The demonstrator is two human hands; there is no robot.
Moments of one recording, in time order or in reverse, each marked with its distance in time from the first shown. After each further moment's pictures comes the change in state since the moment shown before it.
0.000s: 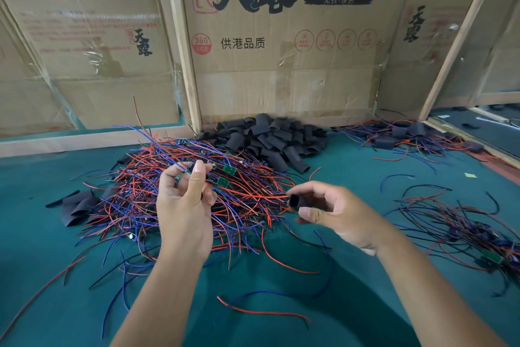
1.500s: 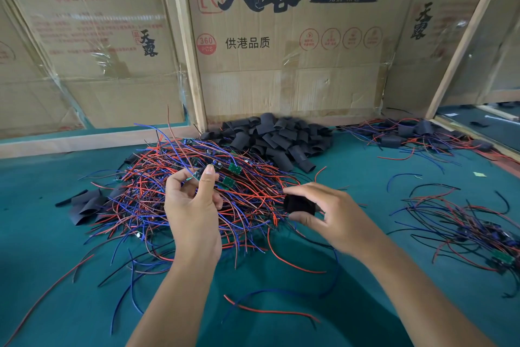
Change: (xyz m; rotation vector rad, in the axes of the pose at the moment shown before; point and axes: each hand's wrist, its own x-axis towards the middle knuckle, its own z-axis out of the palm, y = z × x) left_hand 0.001 -0.012 -0.004 0.187 0.121 0.096; right_hand 0.003 -0.004 0.020 -0.709 0.122 -0.325
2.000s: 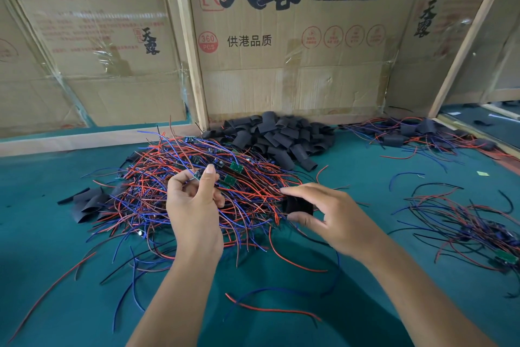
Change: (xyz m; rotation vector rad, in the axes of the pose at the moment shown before) left_hand 0.003 -0.005 0.000 -0.046 0.043 -0.040; right_hand 0.000 -0.004 0.002 -0.010 0.003 -0.032
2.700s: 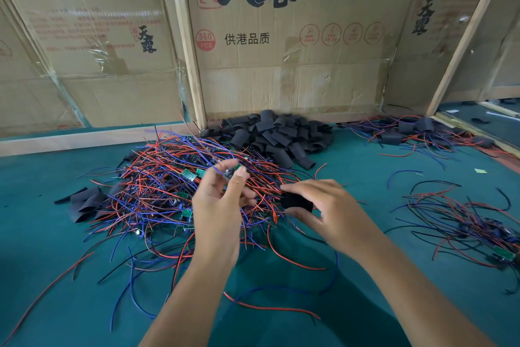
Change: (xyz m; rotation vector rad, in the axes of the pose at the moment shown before) left_hand -0.029 0.001 0.020 0.049 -0.277 -0.032; right_hand 0.000 -0.001 0.004 -0.210 0.132 -0.045
